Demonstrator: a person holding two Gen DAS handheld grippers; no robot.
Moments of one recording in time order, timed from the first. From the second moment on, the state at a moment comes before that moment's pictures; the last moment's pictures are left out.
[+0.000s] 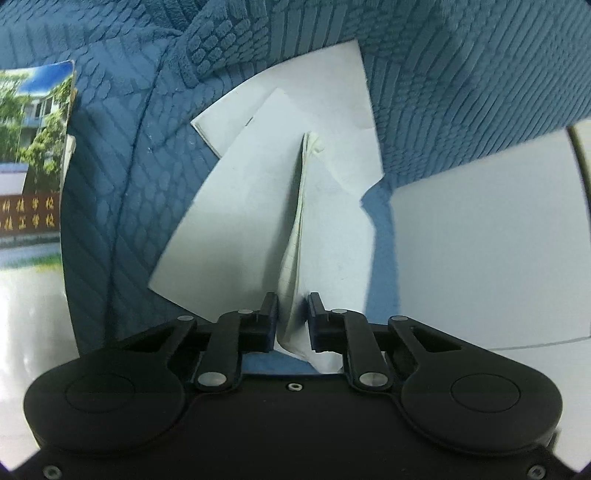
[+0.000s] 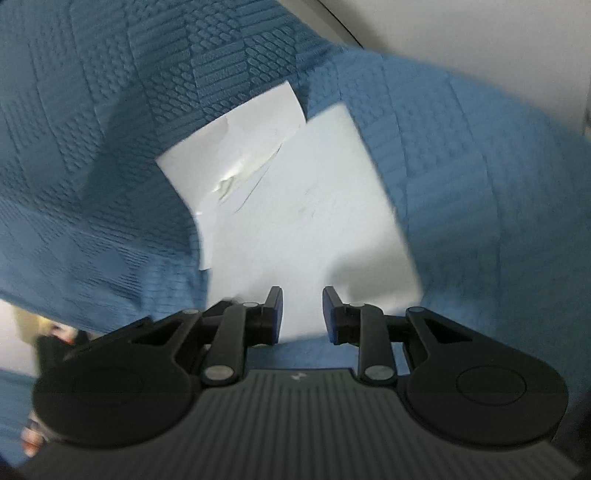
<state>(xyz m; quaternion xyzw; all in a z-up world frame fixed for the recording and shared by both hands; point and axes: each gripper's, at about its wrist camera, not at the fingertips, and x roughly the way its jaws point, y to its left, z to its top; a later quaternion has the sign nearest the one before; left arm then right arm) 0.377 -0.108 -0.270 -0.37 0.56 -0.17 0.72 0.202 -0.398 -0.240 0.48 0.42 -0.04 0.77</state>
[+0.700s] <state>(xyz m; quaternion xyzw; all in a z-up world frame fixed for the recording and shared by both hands) 0.367 -0.117 -0.268 -0.31 0.54 -0.18 0.76 0.199 -0.424 -0.243 0.47 0.38 -0.18 0.78</state>
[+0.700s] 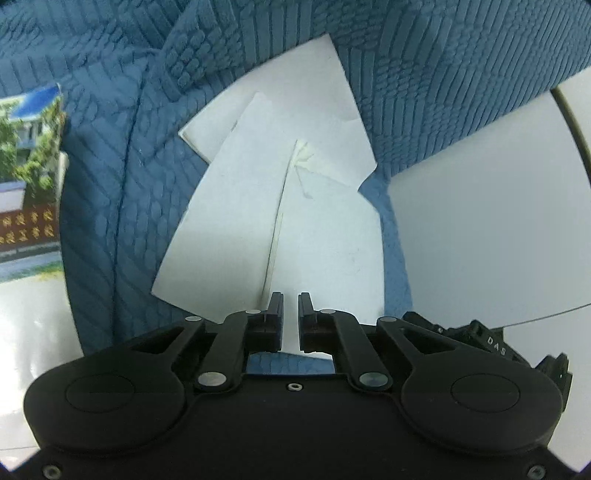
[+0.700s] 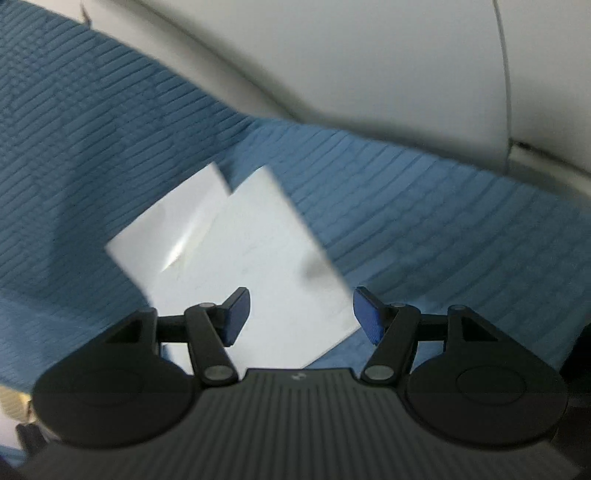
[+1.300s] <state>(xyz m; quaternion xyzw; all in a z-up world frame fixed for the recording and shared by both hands) 0.370 -0.151 -0.299 -0.31 0.57 -0.22 0.73 0.200 -0.413 -0.249 0.45 0.42 -0.12 0.78</state>
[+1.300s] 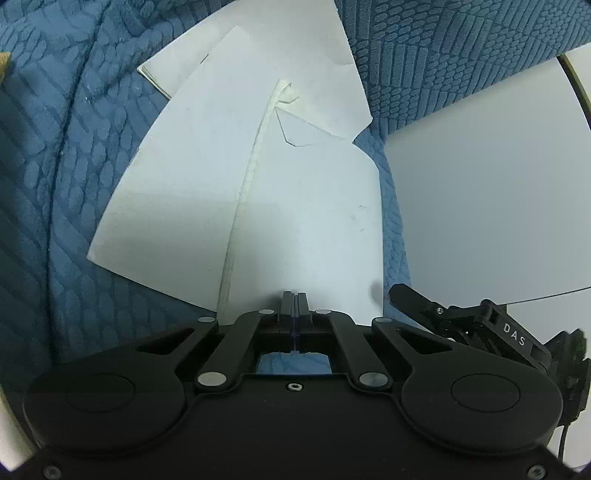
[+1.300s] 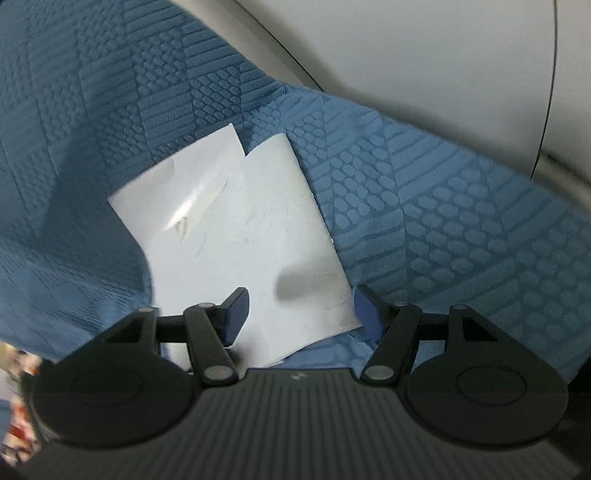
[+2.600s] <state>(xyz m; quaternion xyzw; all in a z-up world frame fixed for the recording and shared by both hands) 0.329 -0.075 -0.284 -0.56 0.53 -0.20 0.60 0.195 -0.375 -0.209 0.55 0.37 -0.04 0.74</state>
